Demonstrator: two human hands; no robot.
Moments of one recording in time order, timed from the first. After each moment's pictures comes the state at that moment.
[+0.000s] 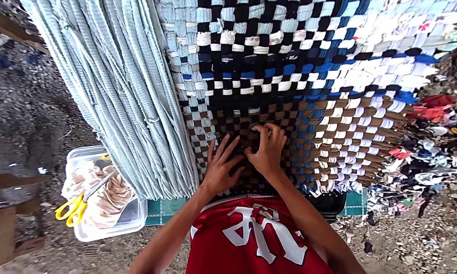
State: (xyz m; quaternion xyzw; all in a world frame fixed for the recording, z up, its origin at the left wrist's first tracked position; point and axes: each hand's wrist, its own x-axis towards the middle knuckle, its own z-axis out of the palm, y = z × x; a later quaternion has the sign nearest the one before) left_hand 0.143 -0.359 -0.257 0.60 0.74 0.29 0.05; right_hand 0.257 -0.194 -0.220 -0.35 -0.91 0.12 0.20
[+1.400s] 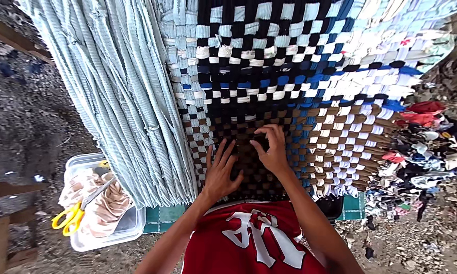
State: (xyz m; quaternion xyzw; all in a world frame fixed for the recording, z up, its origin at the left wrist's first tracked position) left_hand 0.150 -0.348 -0.255 0.56 0.79 0.25 0.03; right_hand 0.265 -0.149 -0.215 -0.24 -0.90 0.25 0.25
